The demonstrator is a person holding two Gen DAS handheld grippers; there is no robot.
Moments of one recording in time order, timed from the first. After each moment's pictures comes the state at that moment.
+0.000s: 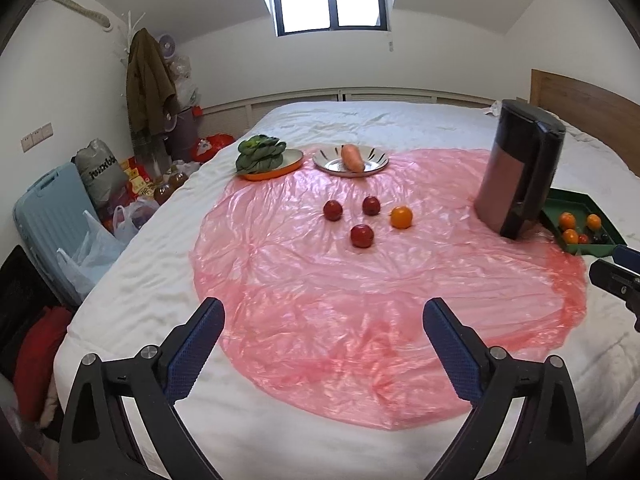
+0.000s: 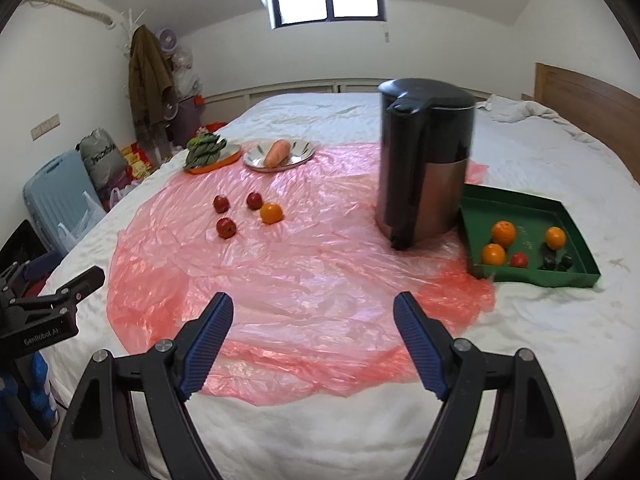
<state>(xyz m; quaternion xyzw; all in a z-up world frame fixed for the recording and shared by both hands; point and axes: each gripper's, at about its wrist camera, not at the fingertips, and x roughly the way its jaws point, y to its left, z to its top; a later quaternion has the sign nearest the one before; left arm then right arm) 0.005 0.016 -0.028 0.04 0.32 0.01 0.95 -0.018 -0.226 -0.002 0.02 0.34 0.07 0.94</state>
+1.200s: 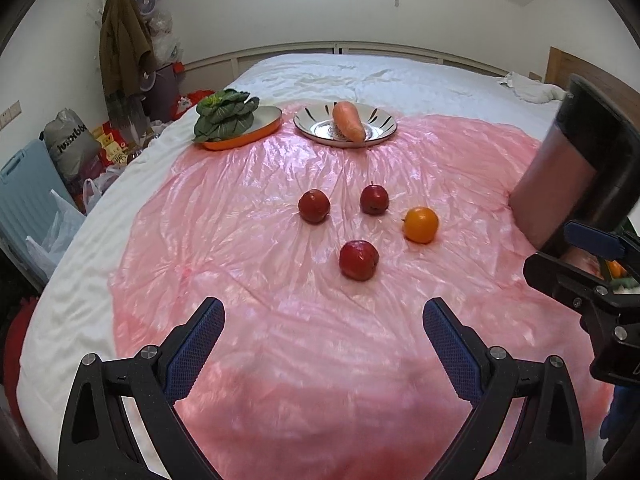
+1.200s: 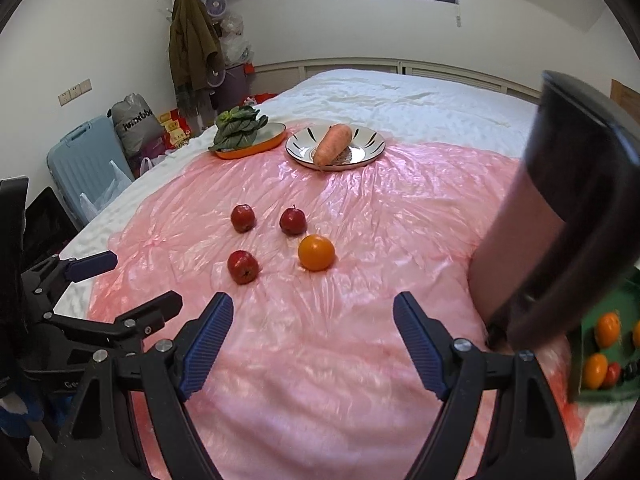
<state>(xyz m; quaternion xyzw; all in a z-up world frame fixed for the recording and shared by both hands) 0.153 -0.006 -0.072 0.02 0.40 0.00 0.91 0.156 -0.170 -0.043 -0.02 0.38 0.17 0.91</state>
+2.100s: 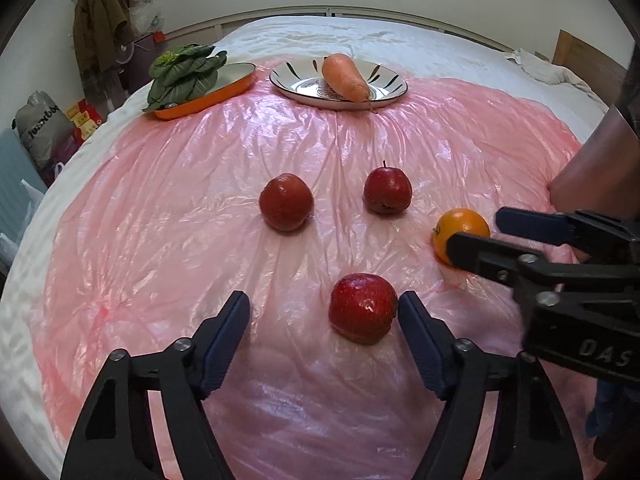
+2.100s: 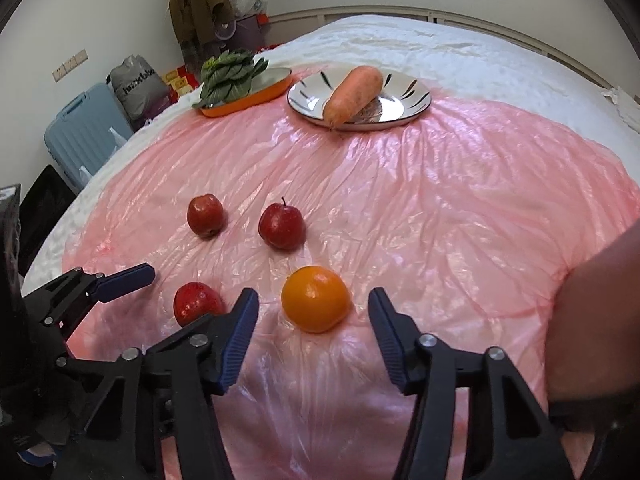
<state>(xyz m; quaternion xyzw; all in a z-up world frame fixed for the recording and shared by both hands) 0.235 -0.015 -0.129 0.01 0.46 -0.02 0.89 0.275 -0.133 -0.110 -0.02 0.46 0.22 0.86</state>
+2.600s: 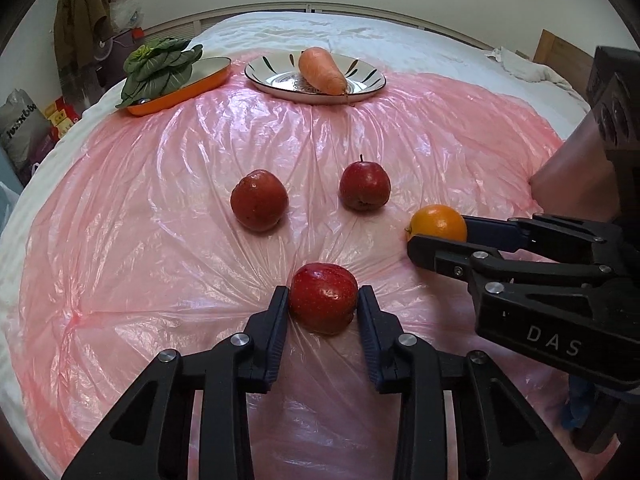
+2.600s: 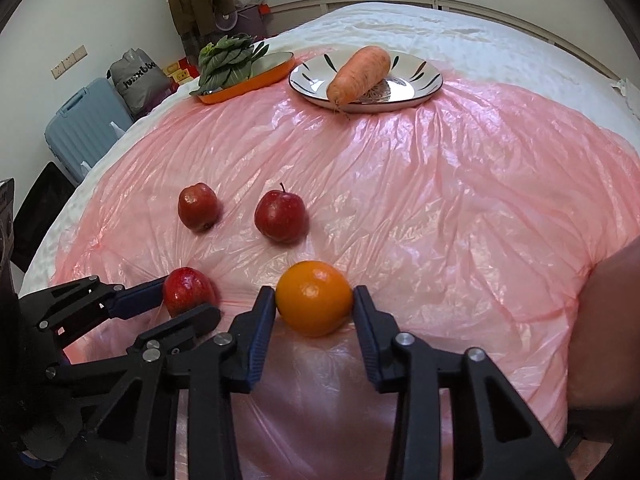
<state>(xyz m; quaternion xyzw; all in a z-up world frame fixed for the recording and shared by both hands) 0.240 -0.015 -0.135 -0.01 0.46 -0.07 0.89 0.286 -0.129 -0.127 -0.01 0.47 0.23 0.85</state>
